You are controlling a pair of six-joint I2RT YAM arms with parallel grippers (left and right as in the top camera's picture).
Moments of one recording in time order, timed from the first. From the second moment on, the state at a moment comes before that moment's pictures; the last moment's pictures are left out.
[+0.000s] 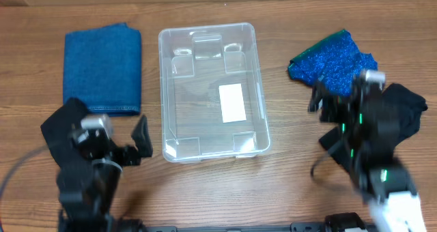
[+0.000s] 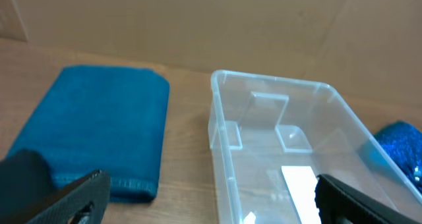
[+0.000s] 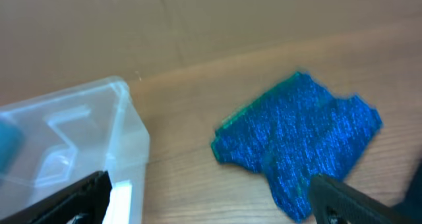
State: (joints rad) left arm 0.03 0.46 0.66 -0.51 0.11 -0.20; right arm 0.10 0.91 0.81 -0.36 0.06 0.27
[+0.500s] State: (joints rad) left arm 0.03 1.08 1.30 -1.00 0.09 -0.15; right arm -0.35 1.75 1.58 -0.85 -0.26 0.25
